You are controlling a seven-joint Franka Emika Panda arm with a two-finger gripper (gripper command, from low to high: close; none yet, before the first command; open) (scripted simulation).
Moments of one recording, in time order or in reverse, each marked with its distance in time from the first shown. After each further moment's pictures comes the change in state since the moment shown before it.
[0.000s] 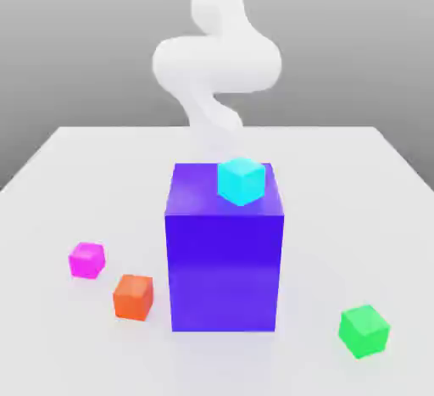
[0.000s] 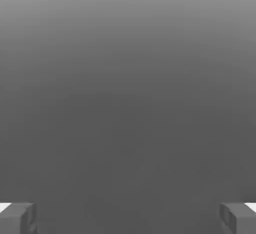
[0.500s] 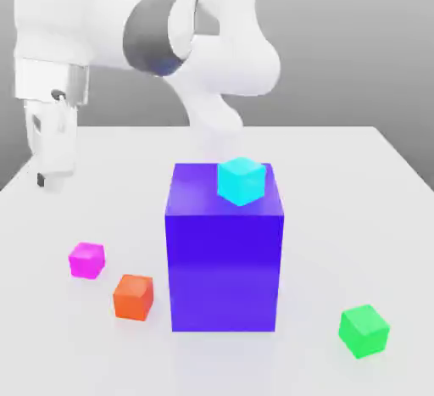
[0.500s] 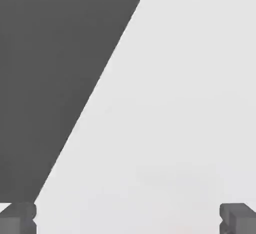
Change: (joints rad) arm -0.461 0.521 -0.104 -0.435 -0.013 0.407 0.649
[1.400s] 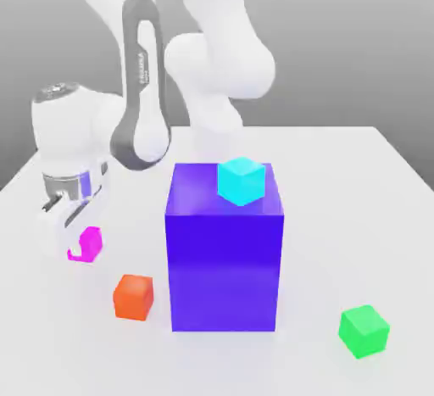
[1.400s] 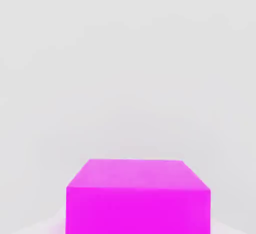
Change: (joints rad) arm -0.220 0.208 0.039 -0.123 0.009 0.158 0.193
